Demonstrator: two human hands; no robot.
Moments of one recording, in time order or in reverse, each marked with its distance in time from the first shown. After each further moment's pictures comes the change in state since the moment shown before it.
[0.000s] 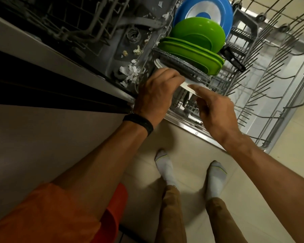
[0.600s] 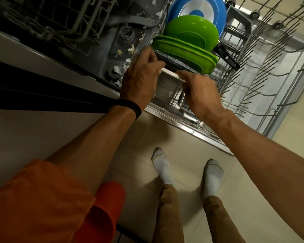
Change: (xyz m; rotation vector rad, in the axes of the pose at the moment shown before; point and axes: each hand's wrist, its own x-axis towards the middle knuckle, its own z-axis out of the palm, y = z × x) left_hand 0.025 -0.030 0.003 0.079 -0.005 -0.129; right_hand 0.053 -0.009 0.010 -0.182 -0.047 0.030
